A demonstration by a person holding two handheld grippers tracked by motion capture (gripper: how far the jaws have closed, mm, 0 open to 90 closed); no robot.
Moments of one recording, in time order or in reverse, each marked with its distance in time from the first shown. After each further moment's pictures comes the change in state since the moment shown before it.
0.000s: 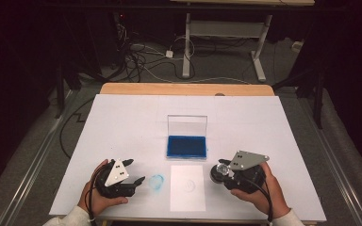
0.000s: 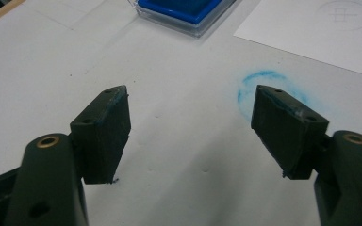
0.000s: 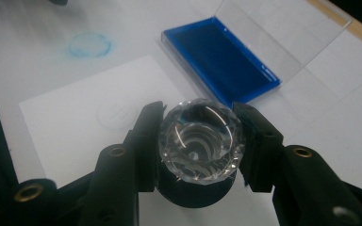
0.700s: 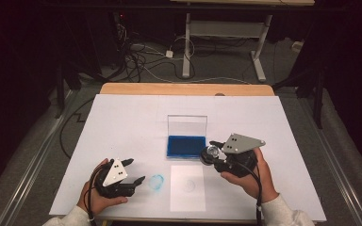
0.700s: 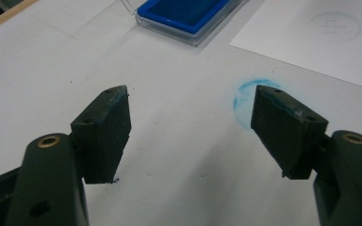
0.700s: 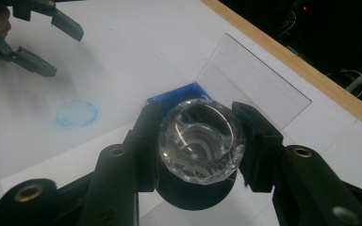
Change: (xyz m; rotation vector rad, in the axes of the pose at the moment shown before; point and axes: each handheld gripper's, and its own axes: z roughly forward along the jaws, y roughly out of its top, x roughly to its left) left arm 0.000 0.002 -0.004 -0.034 -0.014 -0.007; right arm -0.011 0.043 0.006 -0.132 -0.034 0.001
